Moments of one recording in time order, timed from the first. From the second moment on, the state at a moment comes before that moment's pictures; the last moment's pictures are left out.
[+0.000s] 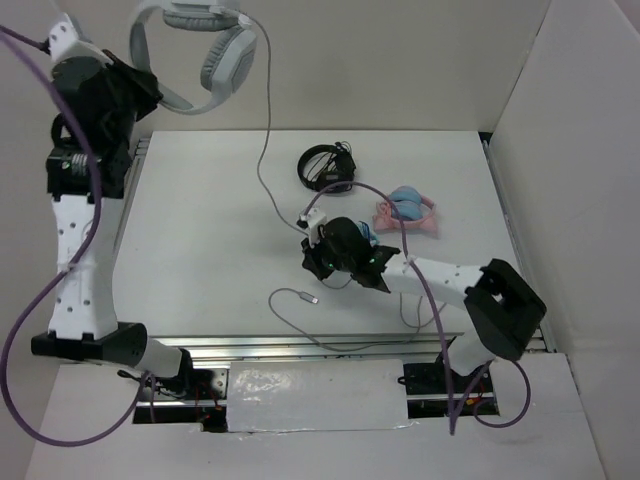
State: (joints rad) left arm -0.04 1.41 2.11 -0.64 -0.16 -0.52; right arm 0.78 1.58 0.91 0.11 -0.15 0.08
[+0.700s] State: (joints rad) left arm -0.40 1.48 1.29 -0.43 -0.70 -0.34; right arm 1.22 1.37 1.40 -0.38 0.66 -0.13
